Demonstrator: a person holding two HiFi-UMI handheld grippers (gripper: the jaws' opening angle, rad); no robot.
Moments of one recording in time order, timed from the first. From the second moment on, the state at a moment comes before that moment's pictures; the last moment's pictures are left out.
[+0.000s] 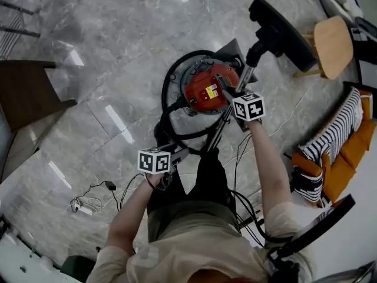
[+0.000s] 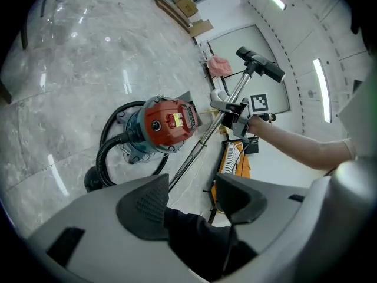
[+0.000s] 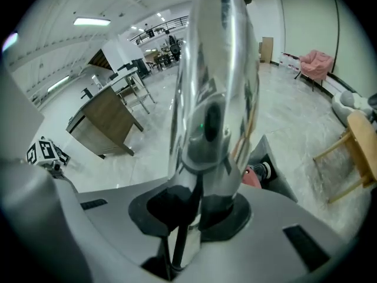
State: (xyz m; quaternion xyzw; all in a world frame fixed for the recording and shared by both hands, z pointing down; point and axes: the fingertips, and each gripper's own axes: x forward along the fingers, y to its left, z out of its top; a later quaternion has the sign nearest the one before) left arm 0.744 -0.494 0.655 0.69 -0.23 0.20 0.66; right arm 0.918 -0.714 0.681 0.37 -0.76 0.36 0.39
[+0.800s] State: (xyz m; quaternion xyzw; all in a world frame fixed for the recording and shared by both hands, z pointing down) left arm 0.802 -0.489 0.723 0.68 -0.26 0.17 0.66; right arm 0.901 -0.794 0.762 0.37 -0.81 0.34 0.30
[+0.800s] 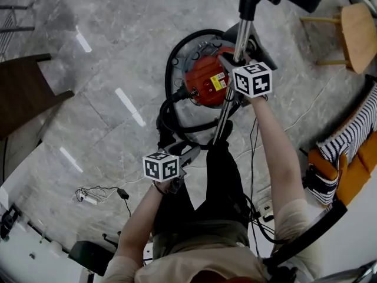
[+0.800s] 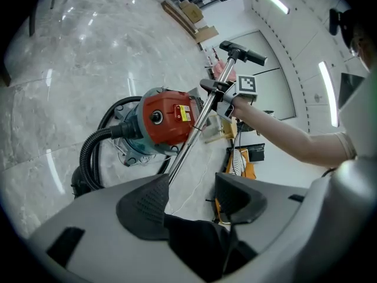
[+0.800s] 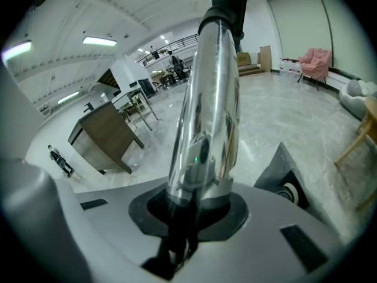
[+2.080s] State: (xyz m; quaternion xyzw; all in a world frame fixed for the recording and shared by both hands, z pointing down) left arm 0.796 -0.481 0.756 0.71 -0.24 0.19 0.64; right arm 1.013 -0.709 0.724 0.48 -0.77 0.38 0.18
